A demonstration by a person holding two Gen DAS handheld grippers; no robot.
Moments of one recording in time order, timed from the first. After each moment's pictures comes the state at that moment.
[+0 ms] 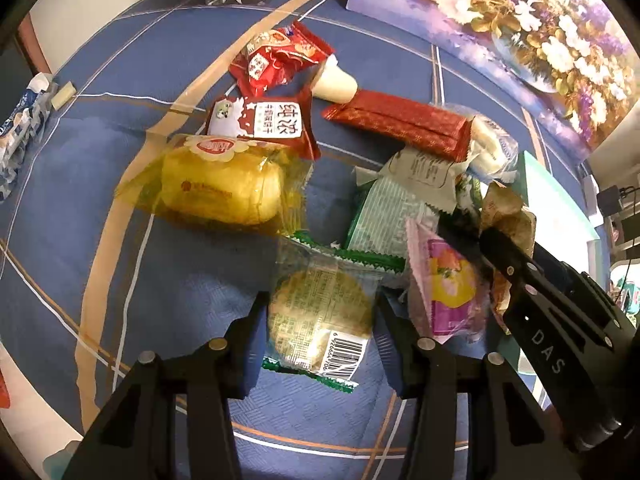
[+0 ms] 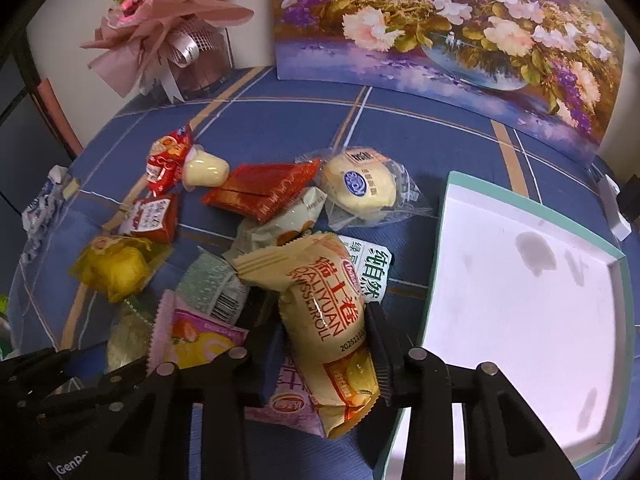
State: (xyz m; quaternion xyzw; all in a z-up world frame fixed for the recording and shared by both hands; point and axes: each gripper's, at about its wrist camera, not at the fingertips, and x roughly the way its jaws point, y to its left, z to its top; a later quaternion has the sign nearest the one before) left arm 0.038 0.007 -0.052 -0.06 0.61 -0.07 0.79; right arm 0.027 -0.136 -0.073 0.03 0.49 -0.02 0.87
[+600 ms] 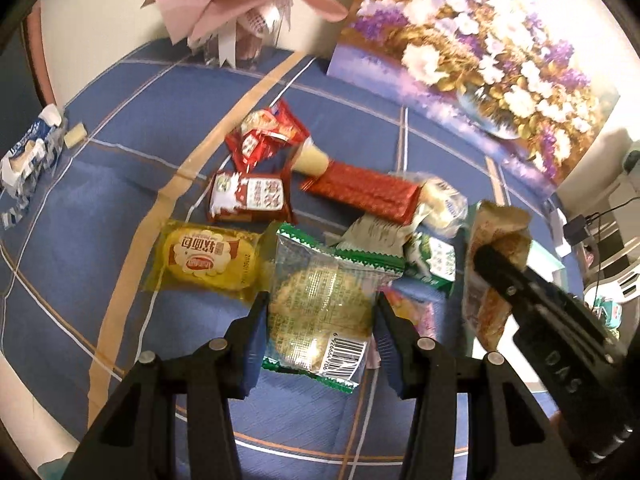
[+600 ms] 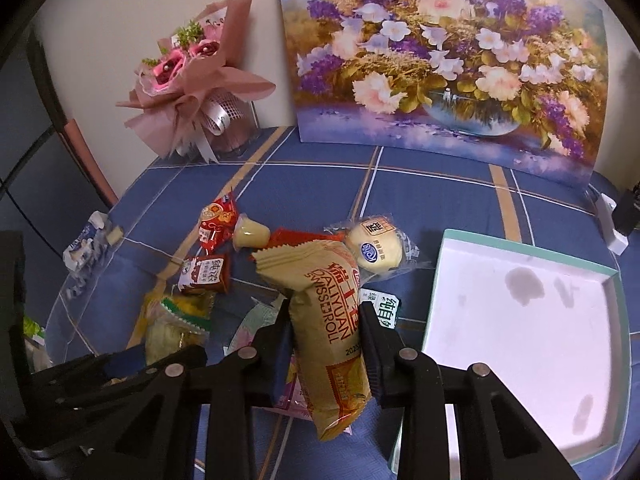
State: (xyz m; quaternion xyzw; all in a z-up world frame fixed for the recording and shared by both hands) left arm 0.029 0.014 -0.008 -0.08 0.53 -0.09 0.84; right arm 0.009 -0.139 -0.012 0.07 0.43 0.01 0.90
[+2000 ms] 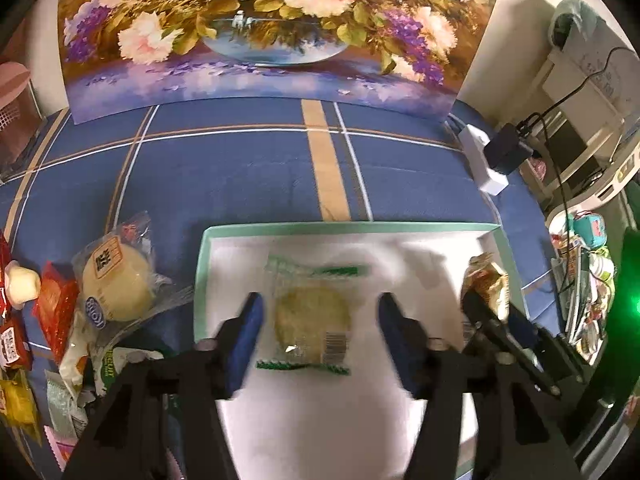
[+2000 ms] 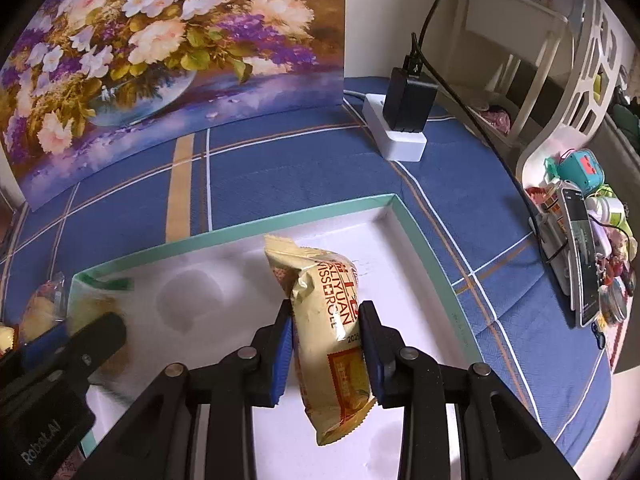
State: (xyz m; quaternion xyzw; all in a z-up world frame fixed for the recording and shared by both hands) left arm 0.076 -0.254 -0.040 0.04 0.54 -0.27 0.80; right arm -0.006 -0.374 -0.061 0.14 0.46 -0.32 0.81
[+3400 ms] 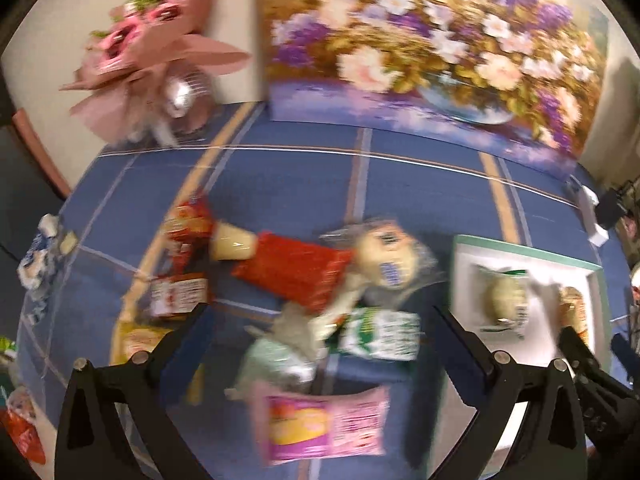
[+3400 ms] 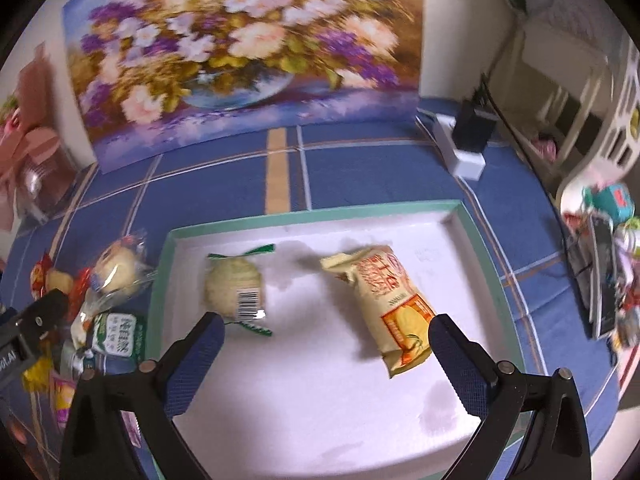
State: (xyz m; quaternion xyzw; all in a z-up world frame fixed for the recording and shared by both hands) left arm 0.067 -0.096 -0.003 0.06 0.49 -0.05 0.87; right arm -0.016 -0.307 -0.029 0.10 0.45 -0.22 0.86
